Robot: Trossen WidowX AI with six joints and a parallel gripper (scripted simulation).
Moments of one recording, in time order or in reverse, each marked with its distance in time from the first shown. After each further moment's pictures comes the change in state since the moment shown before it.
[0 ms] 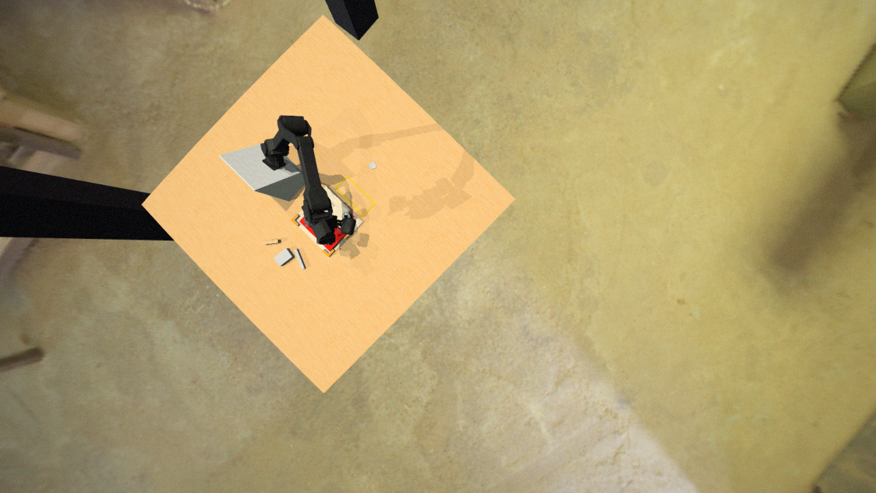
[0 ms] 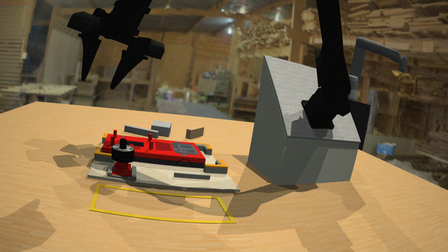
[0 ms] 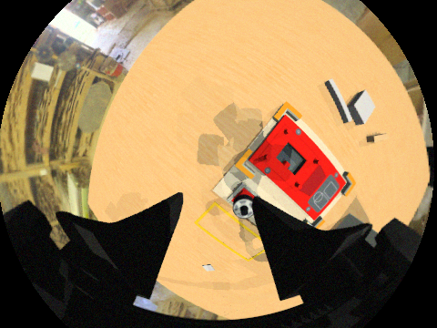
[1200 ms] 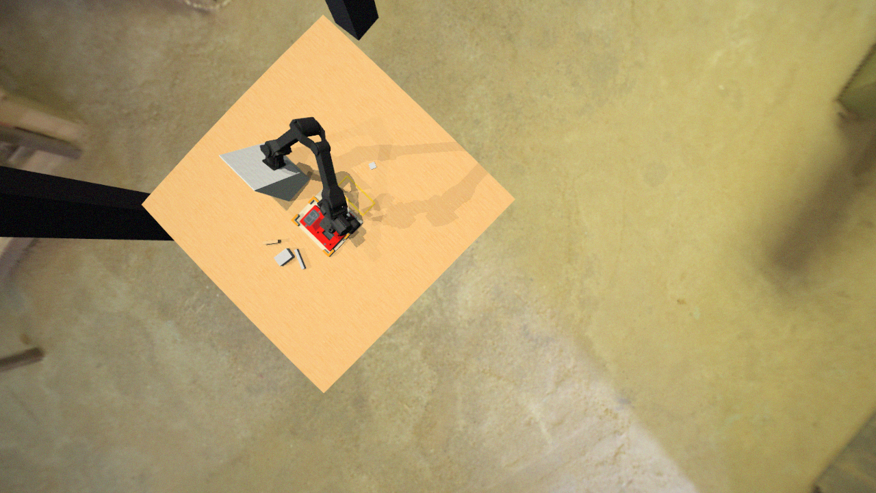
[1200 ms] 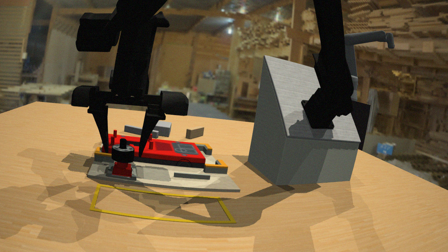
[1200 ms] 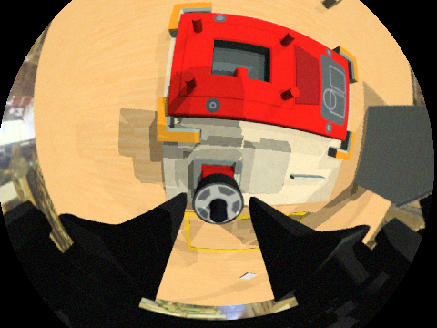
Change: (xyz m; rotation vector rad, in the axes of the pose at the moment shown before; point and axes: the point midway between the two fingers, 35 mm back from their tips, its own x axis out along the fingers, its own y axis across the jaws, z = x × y) arm 0.086 -0.046 -0.066 0.584 0.073 -0.247
